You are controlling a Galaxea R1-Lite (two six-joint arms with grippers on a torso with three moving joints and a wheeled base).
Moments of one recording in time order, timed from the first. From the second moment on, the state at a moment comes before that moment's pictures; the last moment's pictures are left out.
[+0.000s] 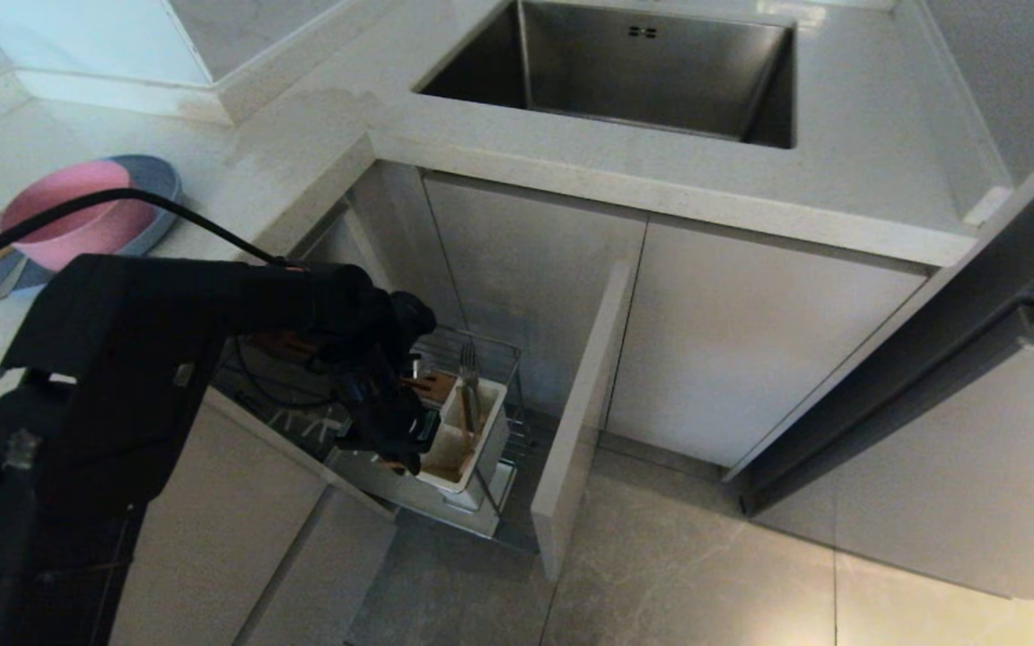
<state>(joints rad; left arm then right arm) -0.31 2.31 -1.95 1.02 0.01 -0.13 0.00 0.00 0.00 0.00 0.00 0.00</state>
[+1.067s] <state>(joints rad) -0.32 2.13 -1.94 1.06 0.02 -0.15 0.00 0.00 0.00 0.00 0.00 0.00</state>
